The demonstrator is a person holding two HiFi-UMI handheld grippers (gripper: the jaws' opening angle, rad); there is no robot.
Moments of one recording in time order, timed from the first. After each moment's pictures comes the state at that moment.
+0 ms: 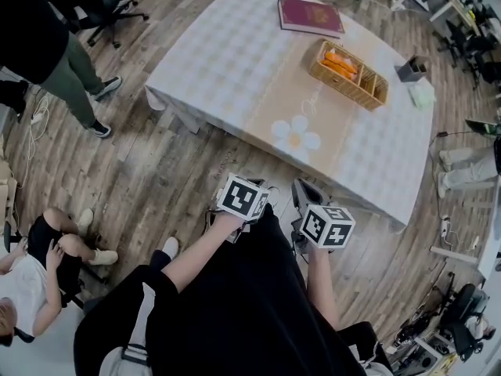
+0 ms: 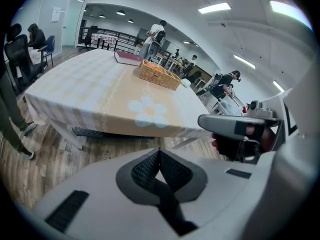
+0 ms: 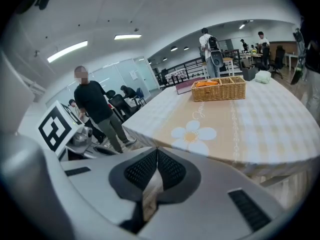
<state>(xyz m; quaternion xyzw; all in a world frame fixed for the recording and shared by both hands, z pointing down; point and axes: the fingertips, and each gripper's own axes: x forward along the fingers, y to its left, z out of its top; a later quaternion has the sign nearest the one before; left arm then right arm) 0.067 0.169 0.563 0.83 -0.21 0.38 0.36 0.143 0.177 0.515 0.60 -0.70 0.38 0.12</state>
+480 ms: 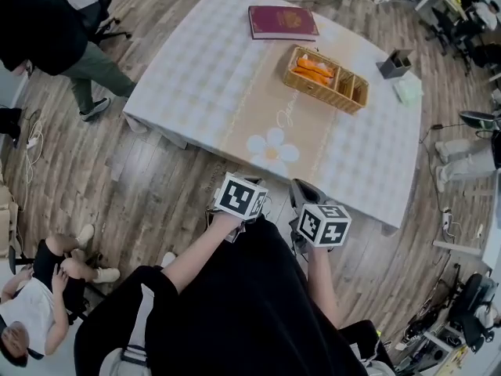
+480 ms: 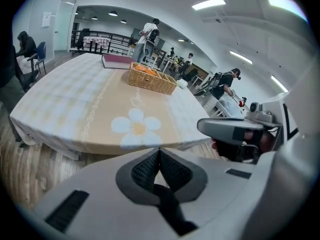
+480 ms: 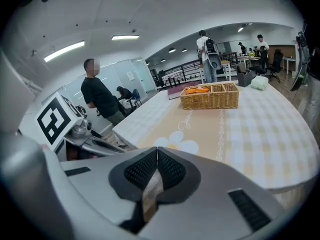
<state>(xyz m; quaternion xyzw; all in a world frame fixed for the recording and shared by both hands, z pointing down) 0.141 0.130 0.553 0.83 -0.20 0.39 0.34 0.214 0.147 0.513 0.61 -0.69 0.38 0.12</state>
